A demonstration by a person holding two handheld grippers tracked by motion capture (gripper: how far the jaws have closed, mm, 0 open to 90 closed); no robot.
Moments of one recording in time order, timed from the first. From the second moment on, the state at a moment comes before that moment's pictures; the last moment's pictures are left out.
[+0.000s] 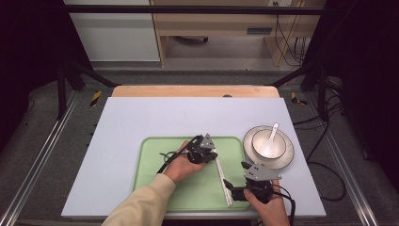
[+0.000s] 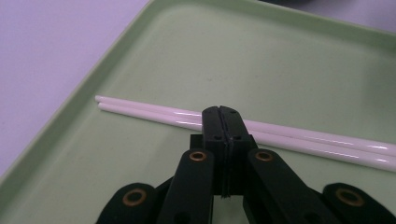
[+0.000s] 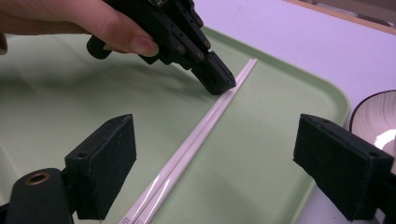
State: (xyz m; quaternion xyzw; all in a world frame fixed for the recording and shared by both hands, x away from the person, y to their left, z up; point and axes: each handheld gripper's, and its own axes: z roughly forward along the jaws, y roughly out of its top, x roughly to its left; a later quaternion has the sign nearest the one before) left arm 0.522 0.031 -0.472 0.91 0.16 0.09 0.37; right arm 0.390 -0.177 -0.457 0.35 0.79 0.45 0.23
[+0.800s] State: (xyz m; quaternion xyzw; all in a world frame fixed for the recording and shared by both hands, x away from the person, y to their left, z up) left arm 0.523 0.003 -0.473 0.92 0.12 0.08 0.37; right arm 0.390 -0.177 -0.460 0.35 0.80 0.44 0.21
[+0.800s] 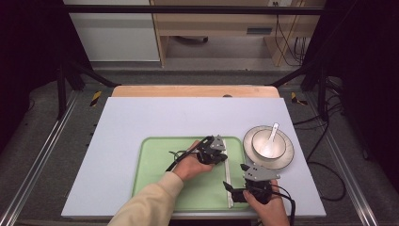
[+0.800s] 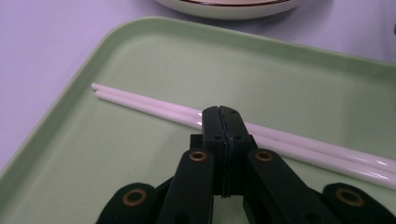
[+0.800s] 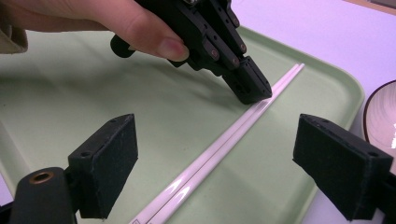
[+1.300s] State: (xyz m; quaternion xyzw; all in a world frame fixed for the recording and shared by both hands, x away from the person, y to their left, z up) left arm 0.524 0.005 -0.468 0.91 0.12 0.10 0.38; right arm 0.390 -0.178 -0.459 0.35 0.80 0.44 0.21
